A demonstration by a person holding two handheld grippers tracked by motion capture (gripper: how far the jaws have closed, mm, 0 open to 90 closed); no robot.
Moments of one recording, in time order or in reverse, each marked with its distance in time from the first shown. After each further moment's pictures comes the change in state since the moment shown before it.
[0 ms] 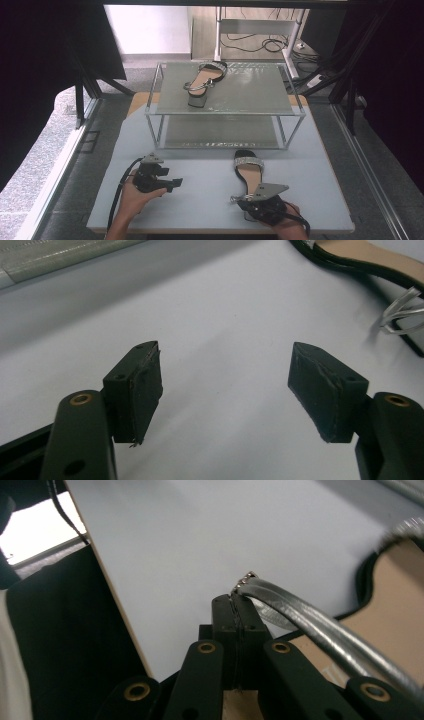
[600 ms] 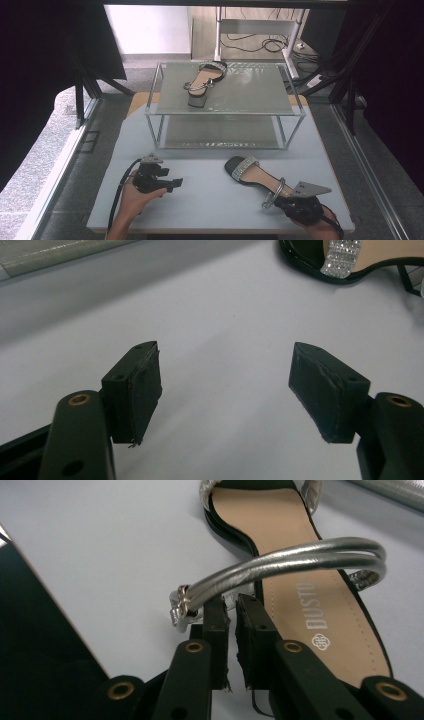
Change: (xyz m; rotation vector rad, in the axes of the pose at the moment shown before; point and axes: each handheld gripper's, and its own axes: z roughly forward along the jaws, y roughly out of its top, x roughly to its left) left arm 0.001 -0.001 -0.001 -0.016 -0.007 -0.026; right arm -0.041 -0.050 -0.055 -0.030 -0.179 0.147
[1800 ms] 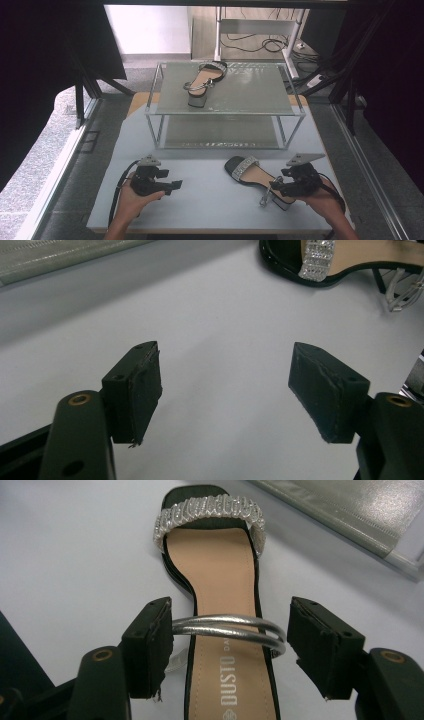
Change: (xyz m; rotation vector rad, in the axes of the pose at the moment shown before) left arm -0.008 -0.003 -0.012 -0.021 -0.030 0.019; right arm -0.031 0.071 0.005 0.156 -0.053 0.016
